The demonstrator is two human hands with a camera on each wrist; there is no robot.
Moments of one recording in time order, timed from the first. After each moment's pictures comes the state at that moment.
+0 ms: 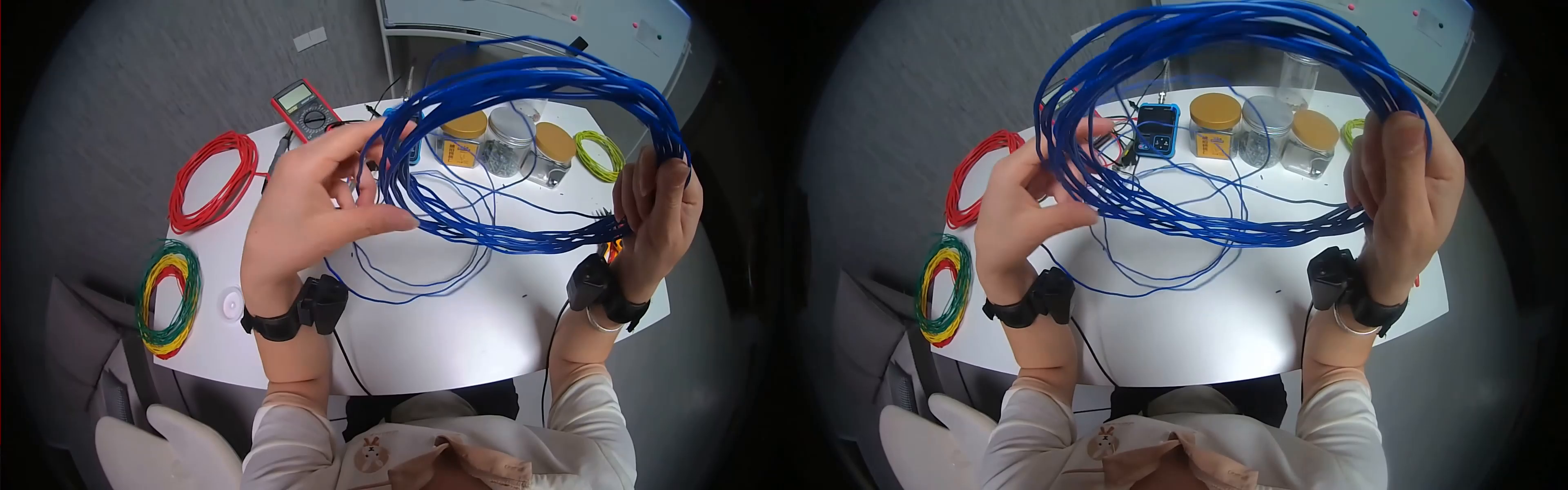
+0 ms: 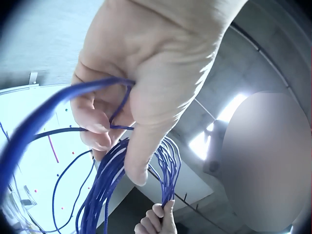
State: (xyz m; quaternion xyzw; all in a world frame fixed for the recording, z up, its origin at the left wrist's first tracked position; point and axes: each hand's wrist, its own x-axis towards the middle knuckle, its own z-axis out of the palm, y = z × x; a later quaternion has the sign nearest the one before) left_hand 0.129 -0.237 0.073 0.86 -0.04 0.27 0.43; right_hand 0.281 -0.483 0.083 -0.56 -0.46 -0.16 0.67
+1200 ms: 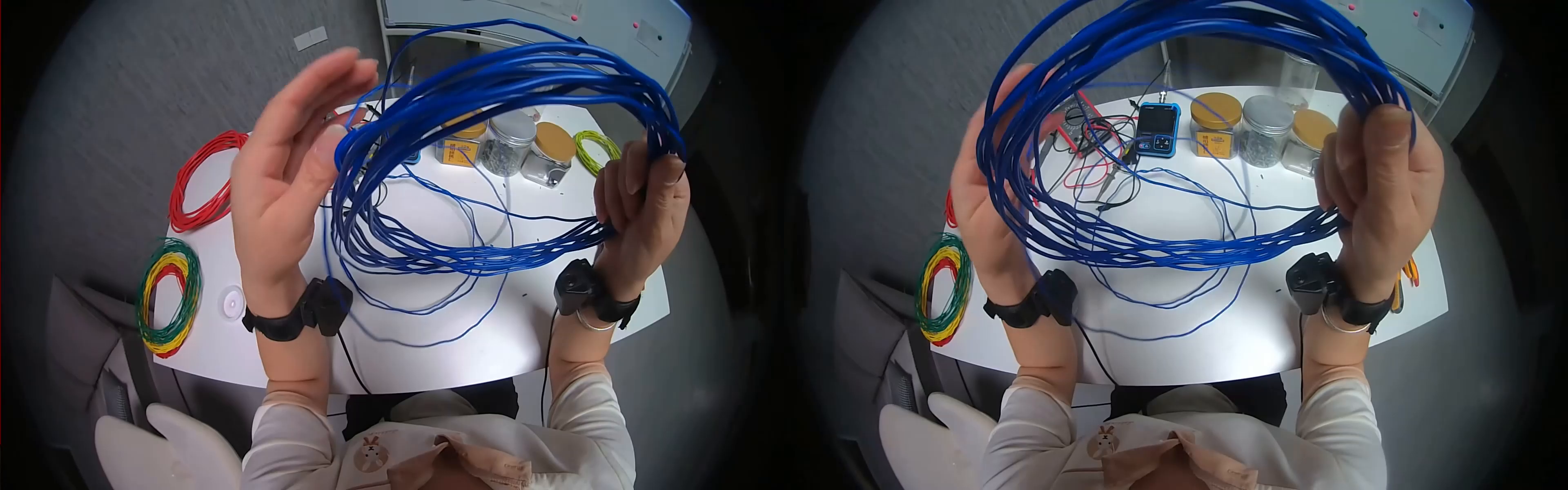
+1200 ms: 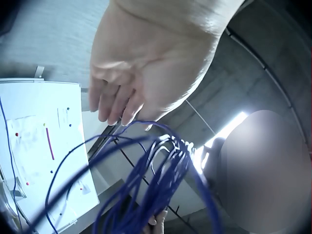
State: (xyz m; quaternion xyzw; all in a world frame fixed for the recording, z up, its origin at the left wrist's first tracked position) left_hand 0.139 -0.237 0.075 0.72 -0.20 0.43 0.50; right_hand 0.279 -0.471 0.076 -0.51 -0.45 -0.11 0.73
